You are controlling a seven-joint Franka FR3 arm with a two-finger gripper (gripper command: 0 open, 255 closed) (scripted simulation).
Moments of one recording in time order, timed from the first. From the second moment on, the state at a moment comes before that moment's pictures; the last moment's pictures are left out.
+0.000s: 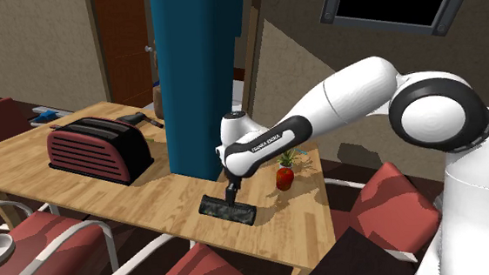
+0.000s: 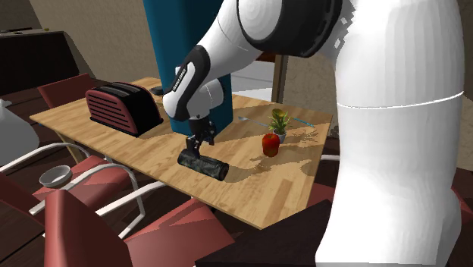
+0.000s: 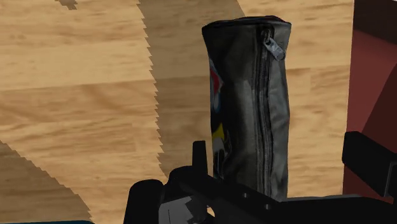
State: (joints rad) arm 0.19 0.36 0.01 -2.02 -0.09 2.33 -0.36
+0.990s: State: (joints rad) arm 0.20 0.49 0.01 -1.98 -0.11 2.42 -0.36
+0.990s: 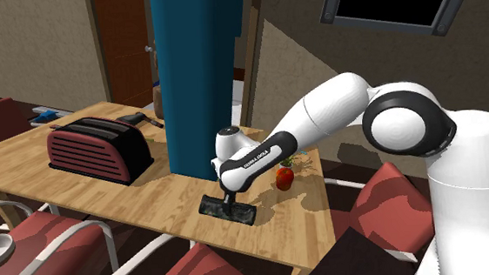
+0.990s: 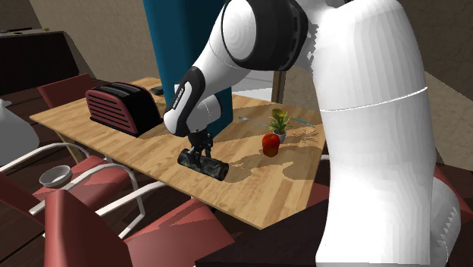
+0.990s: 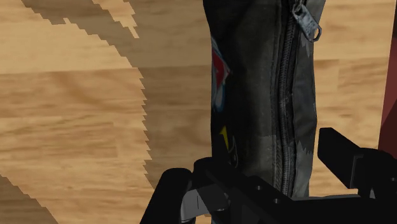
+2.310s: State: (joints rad) arm 0.20 0.36 0.02 -1.97 -0.10 2.28 -0.37
